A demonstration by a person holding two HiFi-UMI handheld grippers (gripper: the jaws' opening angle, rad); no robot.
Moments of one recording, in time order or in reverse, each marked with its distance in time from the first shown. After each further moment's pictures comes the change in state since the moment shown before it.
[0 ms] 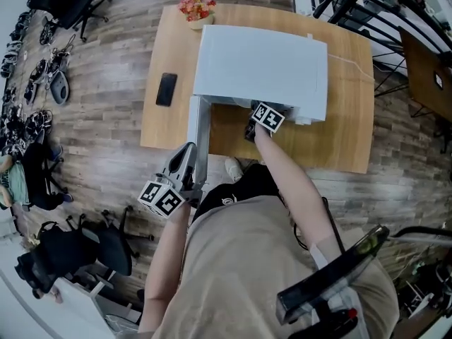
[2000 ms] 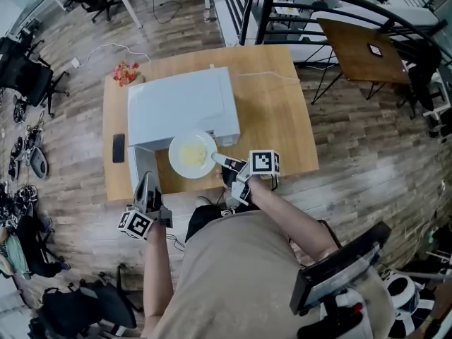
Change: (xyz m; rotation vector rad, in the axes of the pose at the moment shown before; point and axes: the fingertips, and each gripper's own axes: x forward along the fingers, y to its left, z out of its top) left arm 0.050 -0.094 -0.028 -0.022 -0.107 -0.041; right arm -0.339 0.035 0.099 0.358 0.246 0.819
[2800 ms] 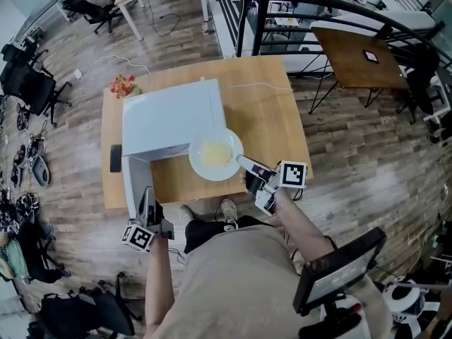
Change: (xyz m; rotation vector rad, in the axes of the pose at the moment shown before) left arm -0.019 -0.003 -0.013 -0.048 -0.063 -0.011; right arm -0.088 0.063 0.047 -0.139 -0.132 0.101
